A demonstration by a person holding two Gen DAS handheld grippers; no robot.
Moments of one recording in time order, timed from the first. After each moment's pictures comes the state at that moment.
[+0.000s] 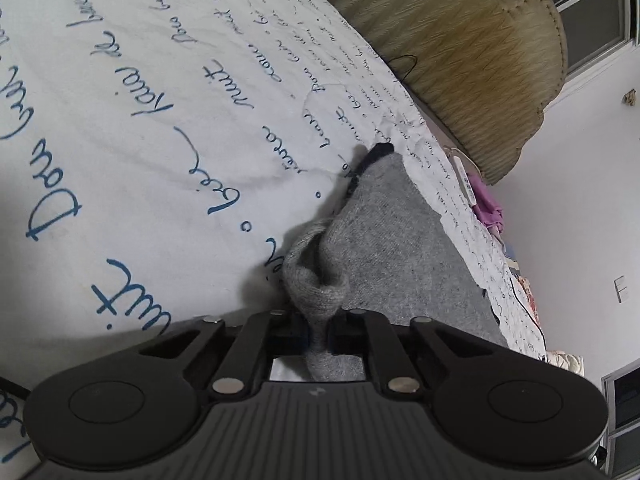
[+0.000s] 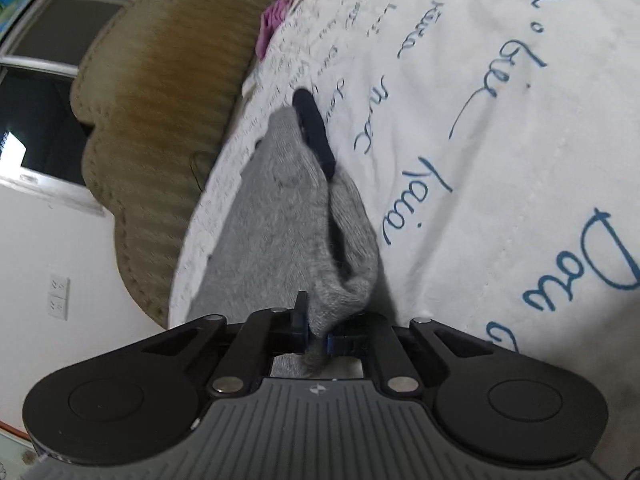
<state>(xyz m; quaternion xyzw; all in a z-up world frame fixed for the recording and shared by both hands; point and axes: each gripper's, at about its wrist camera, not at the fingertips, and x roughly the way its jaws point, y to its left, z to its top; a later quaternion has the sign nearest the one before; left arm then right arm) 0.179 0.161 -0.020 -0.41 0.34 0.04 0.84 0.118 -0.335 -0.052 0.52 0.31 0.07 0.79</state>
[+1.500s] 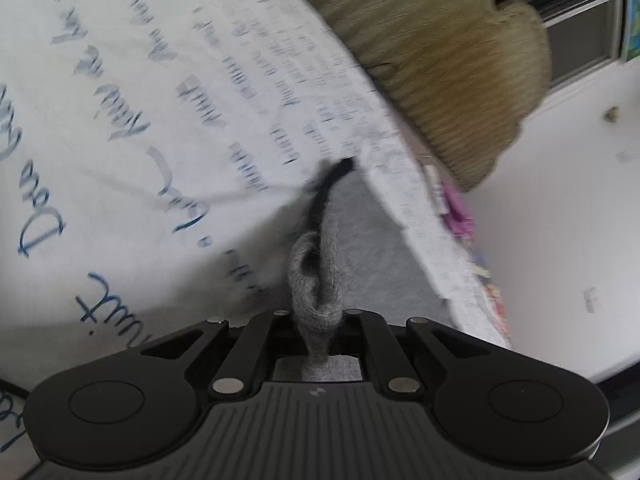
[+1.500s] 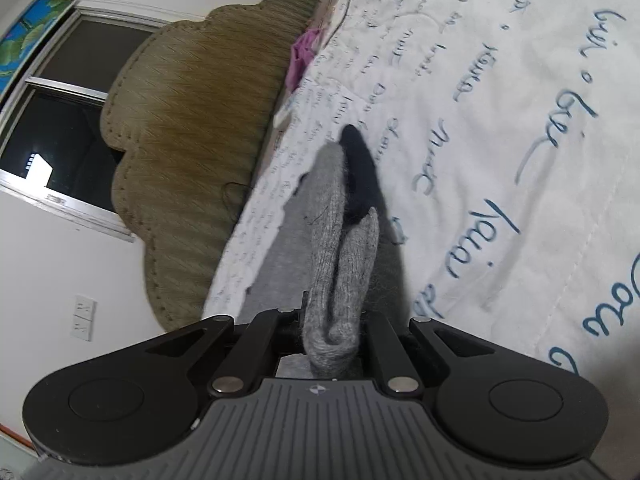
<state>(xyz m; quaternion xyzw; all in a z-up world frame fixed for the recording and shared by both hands) 0.170 0.170 0.007 -0.45 0.32 -0.01 0.83 0.122 -0.339 -0.026 0.56 0.26 0.08 0.79</state>
